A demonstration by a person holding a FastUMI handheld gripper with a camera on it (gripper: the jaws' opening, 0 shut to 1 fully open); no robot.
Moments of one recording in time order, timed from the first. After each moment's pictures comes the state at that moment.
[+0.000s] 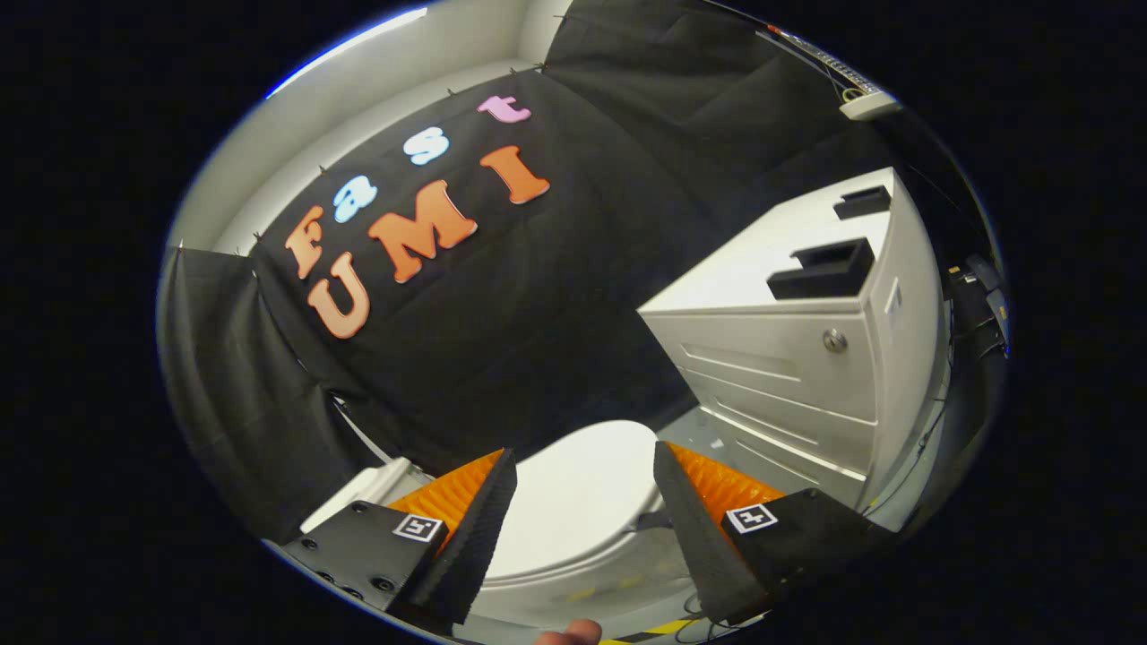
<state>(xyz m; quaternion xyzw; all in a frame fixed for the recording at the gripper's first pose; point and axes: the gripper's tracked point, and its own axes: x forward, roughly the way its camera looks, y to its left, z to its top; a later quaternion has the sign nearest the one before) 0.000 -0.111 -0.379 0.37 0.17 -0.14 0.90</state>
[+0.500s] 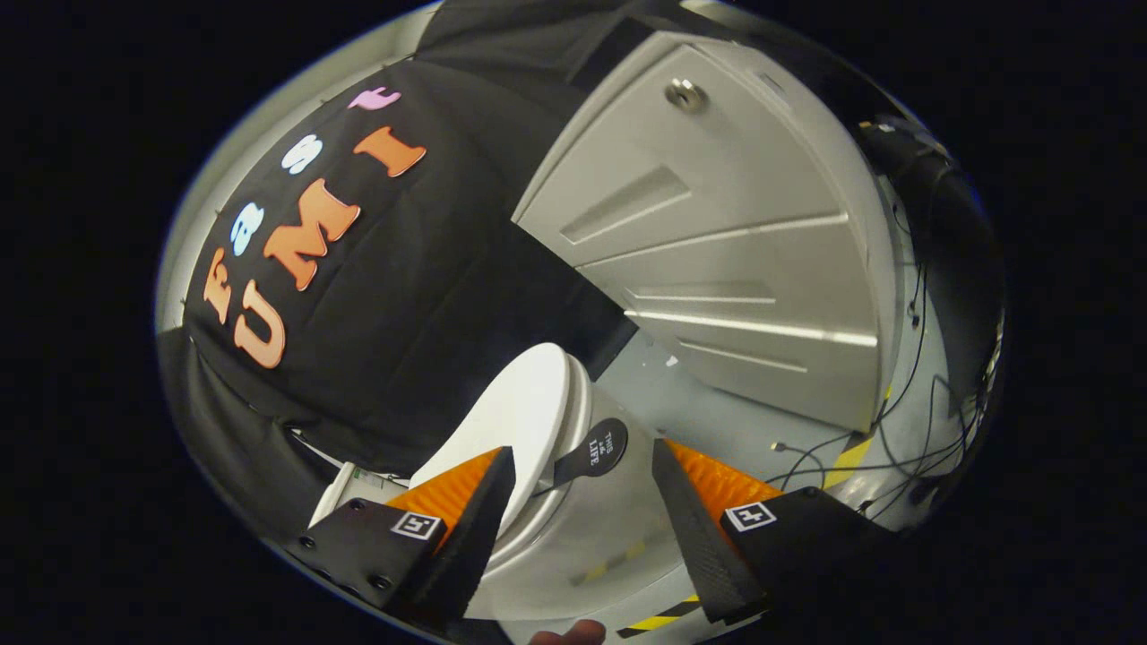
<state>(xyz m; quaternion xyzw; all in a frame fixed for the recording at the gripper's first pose) -0.017 -0.090 -0.515 0.53 0.24 -0.19 0.79</state>
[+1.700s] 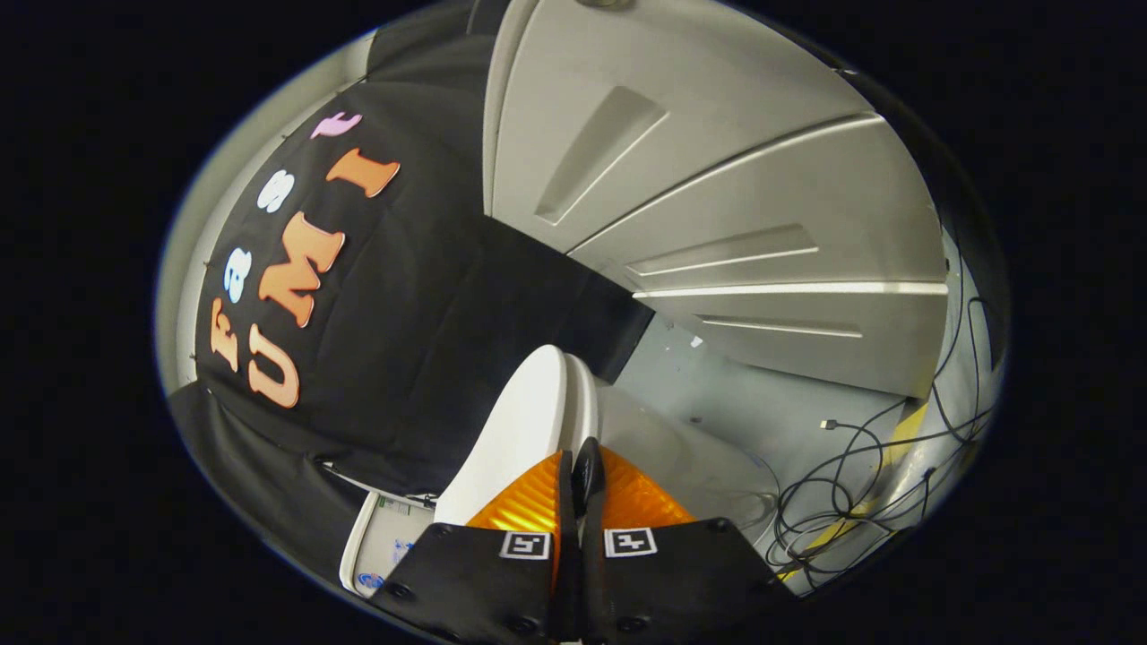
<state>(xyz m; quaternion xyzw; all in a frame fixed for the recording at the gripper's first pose) 0.022 -0.090 -0.546 0.60 0.23 -0.17 0.75</state>
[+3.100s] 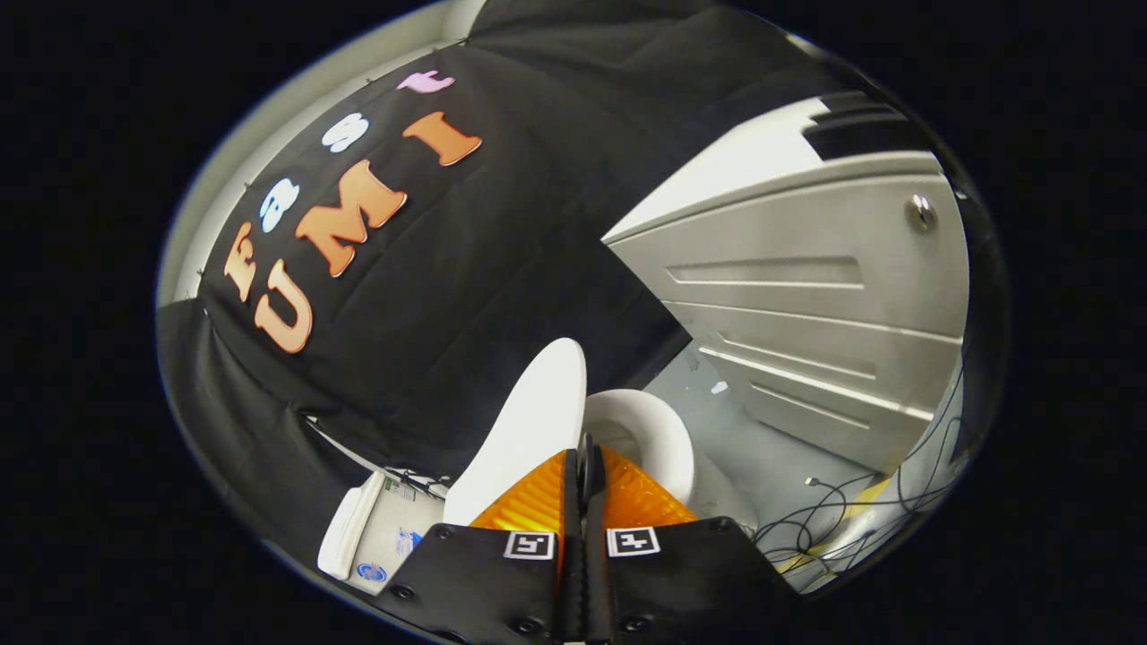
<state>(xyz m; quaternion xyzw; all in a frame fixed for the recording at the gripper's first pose) 0.083 -0.096 -0.422 0.45 0.20 -0.15 0.86</state>
